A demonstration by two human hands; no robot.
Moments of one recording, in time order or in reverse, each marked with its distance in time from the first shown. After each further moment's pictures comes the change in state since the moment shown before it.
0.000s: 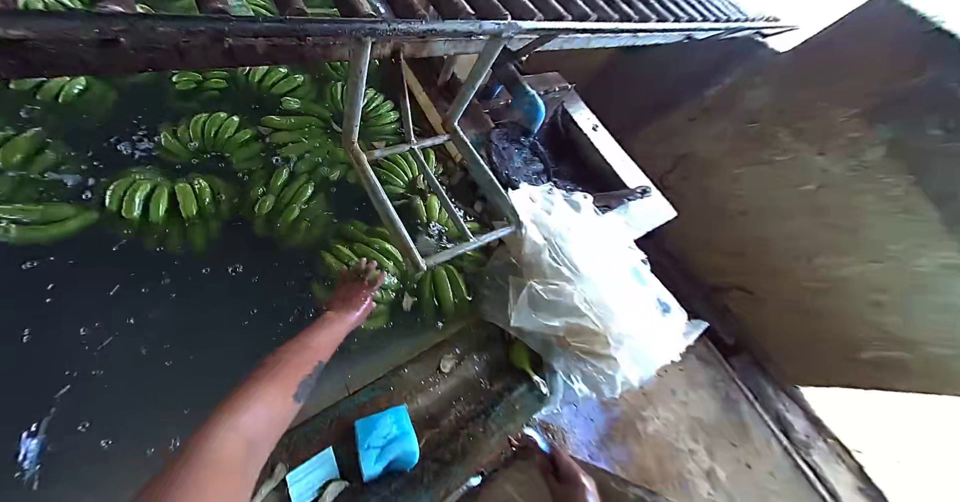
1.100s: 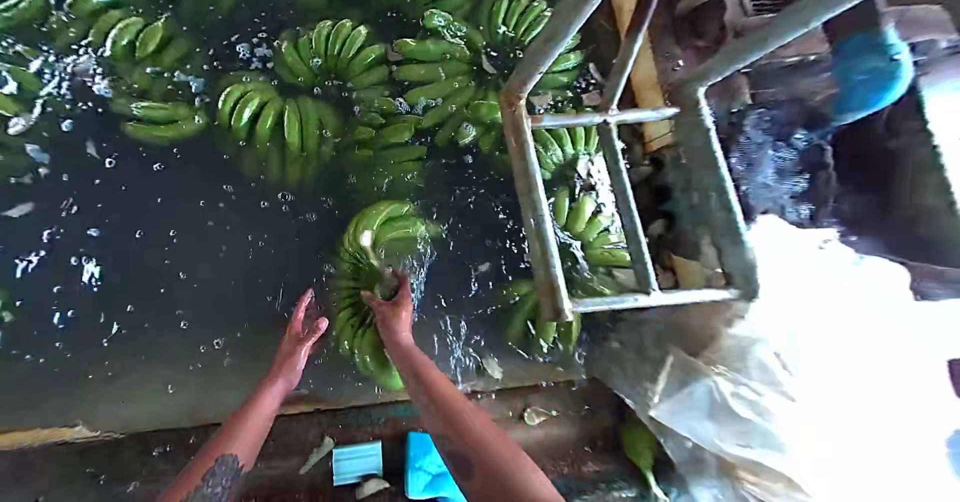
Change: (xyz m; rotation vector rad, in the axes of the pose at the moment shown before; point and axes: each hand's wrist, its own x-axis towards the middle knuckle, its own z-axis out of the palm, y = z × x) left_hand -0.201 -0.118 0.054 -1.314 0.526 -0.761; right_hand 0.157 -0.410 0.225 0.776 -0.436 -0.187
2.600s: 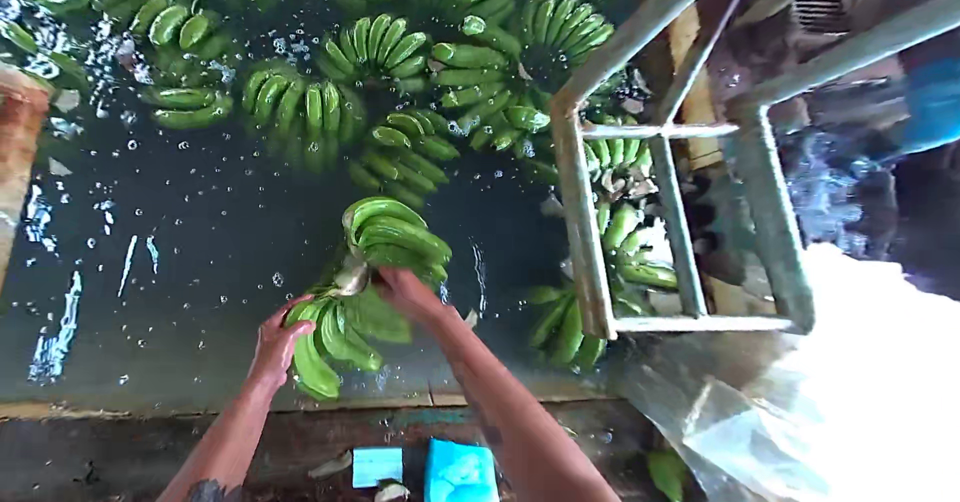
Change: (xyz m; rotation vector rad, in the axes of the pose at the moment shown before) left_hand -0.022 0.040 -0.048 0.022 0.290 -0.055; right_hand 0.028 -0.044 0.006 -0.740 -0.774 -0.287
